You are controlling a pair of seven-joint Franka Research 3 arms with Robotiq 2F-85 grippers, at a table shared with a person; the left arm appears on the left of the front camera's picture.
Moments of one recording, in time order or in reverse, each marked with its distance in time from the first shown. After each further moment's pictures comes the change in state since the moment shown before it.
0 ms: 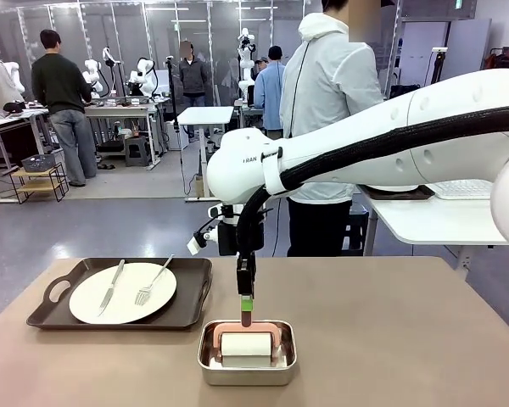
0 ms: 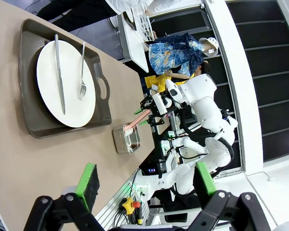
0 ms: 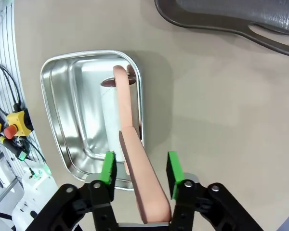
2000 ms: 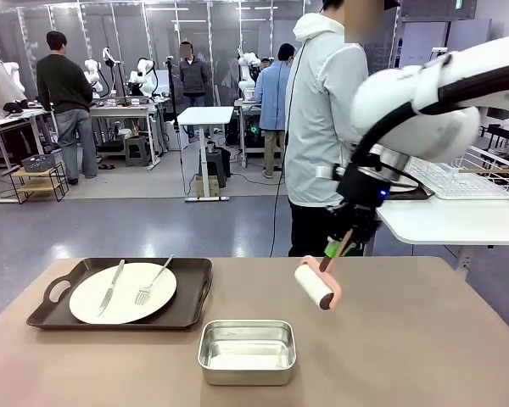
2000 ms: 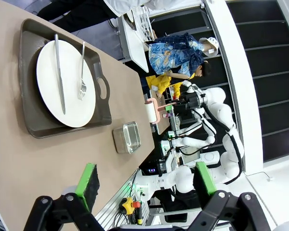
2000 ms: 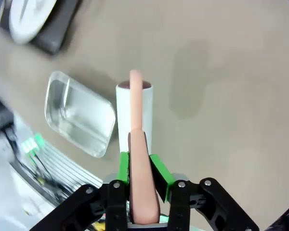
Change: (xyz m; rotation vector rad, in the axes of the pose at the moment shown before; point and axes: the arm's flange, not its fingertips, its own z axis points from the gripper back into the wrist) left arm 0.000 0.000 0.000 0.000 0.000 0.001; right arm -0.260 0.013 0.082 0.097 -0.483 -1.149
